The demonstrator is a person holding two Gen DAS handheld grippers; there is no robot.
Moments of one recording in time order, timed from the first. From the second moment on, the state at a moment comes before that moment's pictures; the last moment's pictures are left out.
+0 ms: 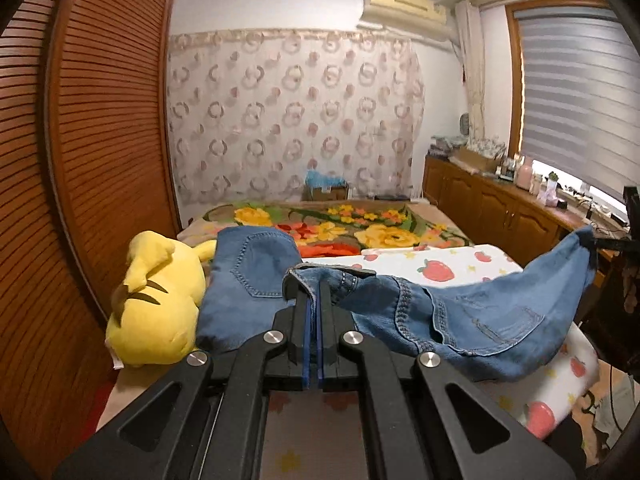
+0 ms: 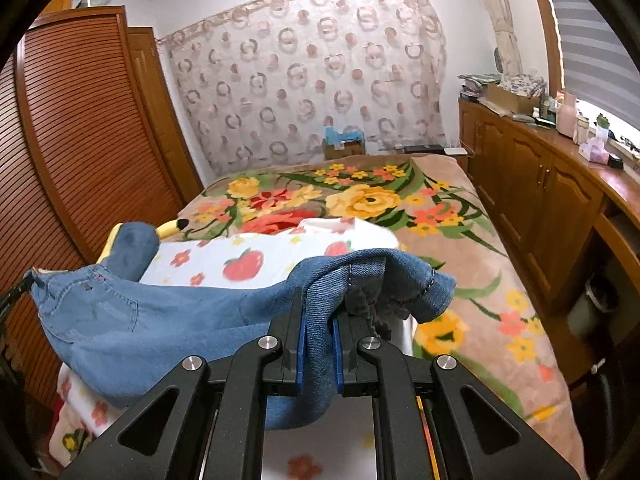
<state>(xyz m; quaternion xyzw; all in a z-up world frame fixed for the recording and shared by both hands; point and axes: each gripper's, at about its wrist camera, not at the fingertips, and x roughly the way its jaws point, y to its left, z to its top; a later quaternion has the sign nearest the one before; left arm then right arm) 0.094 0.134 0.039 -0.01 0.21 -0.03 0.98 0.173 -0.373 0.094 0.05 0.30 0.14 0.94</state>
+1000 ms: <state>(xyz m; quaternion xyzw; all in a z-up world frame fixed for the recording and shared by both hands) 0.025 0.145 -0.044 -0.02 0.31 -0.03 0.95 0.066 -0.384 0.039 0.07 0.38 0.09 0.92</state>
